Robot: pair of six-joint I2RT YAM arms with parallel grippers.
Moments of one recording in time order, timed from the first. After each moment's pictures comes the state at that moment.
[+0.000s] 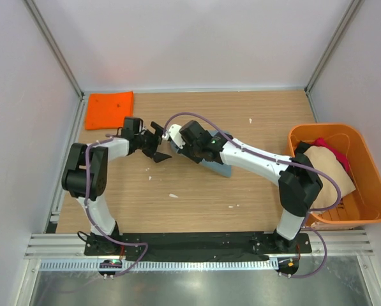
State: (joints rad) left arm -0.18 1.82 1.00 0.00 0.67 -1.30; right arm 0.87 1.75 1.39 -0.50 0.14 -0.31
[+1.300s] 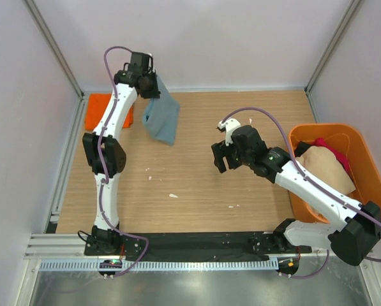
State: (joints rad) left arm -0.24 2.25 2.36 -0.89 0.07 -0.35; right arm 0.67 1.19 1.01 -0.52 0.05 0.10
